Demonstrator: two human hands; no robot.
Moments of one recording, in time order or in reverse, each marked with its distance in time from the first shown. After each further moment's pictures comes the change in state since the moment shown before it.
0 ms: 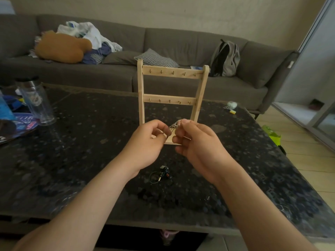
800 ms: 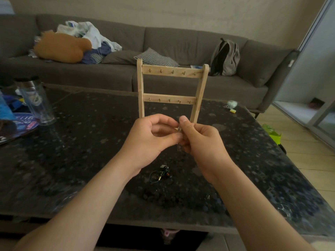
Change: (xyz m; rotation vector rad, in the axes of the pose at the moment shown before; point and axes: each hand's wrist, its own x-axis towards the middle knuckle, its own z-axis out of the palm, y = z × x) left_hand -0.008 0.007 -0.003 -0.296 -0.051 0.161; right_hand -0.003 0.003 -0.003 -0.208 0.162 -0.103
